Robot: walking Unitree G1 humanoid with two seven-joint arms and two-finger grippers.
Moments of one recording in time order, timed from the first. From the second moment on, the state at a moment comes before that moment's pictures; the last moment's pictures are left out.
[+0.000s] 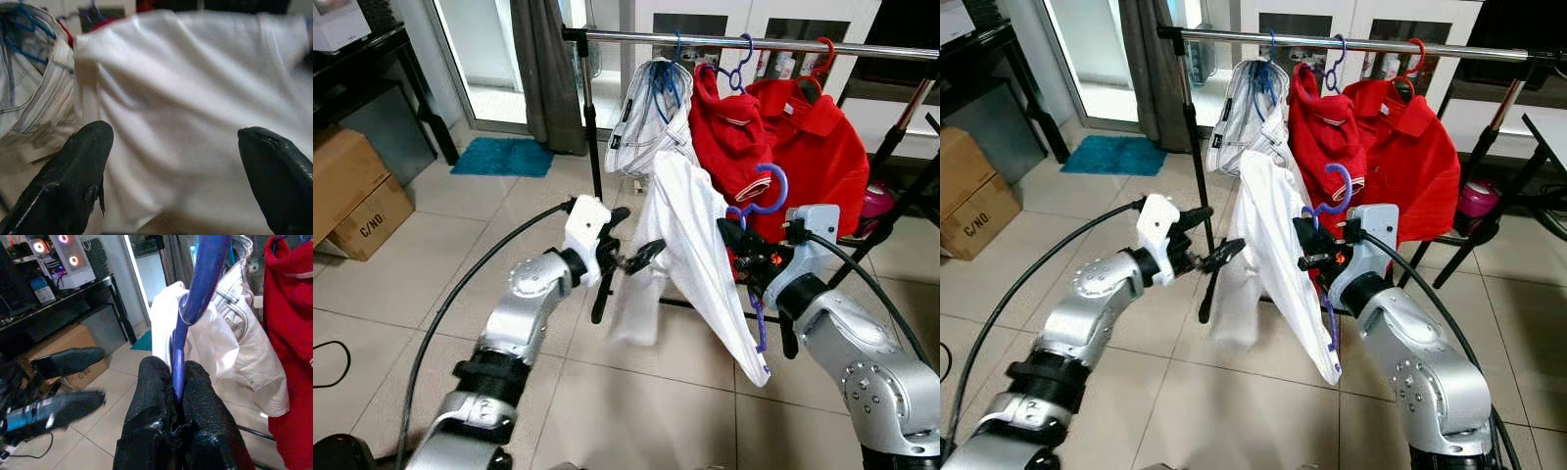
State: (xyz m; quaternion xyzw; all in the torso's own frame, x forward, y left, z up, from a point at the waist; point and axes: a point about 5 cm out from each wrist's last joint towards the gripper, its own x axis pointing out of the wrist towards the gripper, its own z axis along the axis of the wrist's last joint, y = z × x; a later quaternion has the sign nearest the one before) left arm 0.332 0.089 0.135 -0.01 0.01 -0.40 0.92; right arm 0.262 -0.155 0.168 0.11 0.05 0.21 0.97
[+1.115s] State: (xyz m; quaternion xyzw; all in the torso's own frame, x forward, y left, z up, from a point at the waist) left arm 0.353 0.084 0.149 -0.18 0.02 -0.45 0.88; right arm 0.260 -0.131 0.195 0.15 0.01 0.29 0.95
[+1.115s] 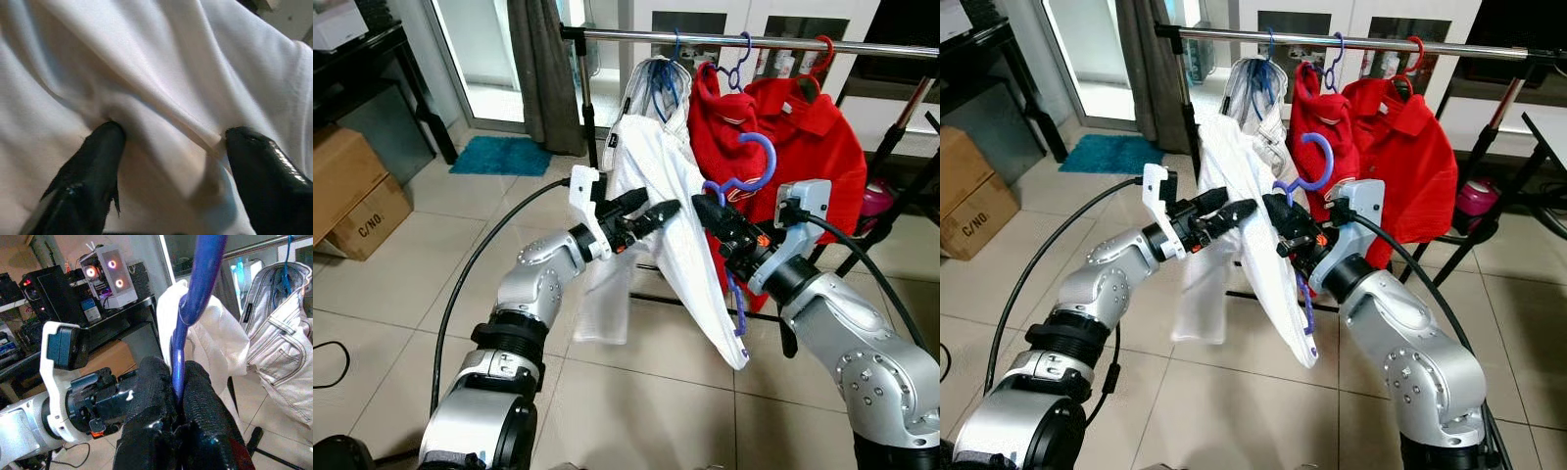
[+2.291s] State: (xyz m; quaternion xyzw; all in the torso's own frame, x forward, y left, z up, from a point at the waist) left arm 0.362 0.112 0.146 -0.03 -0.02 -0.34 0.94; right arm 0.269 -0.147 0.185 0.10 0.04 0.24 0.97
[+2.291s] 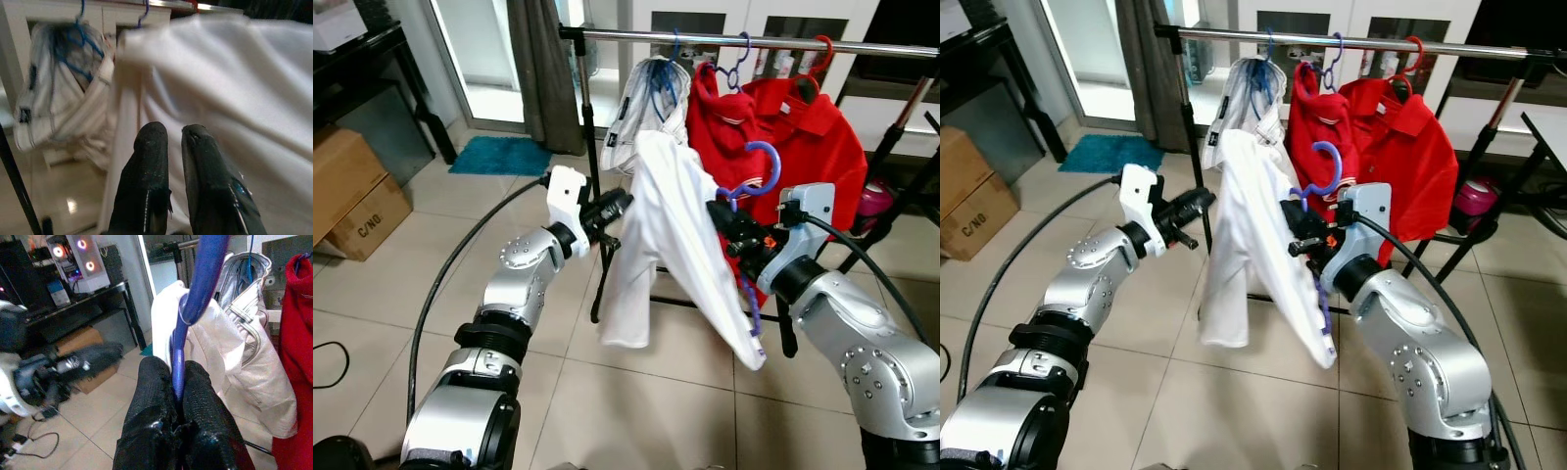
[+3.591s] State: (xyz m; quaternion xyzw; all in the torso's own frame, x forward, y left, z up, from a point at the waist) left arm 0.353 0.148 0.153 -0.04 -0.07 -0.47 0.88; right arm 0.236 -0.159 0.211 0.16 0.01 0.44 0.89
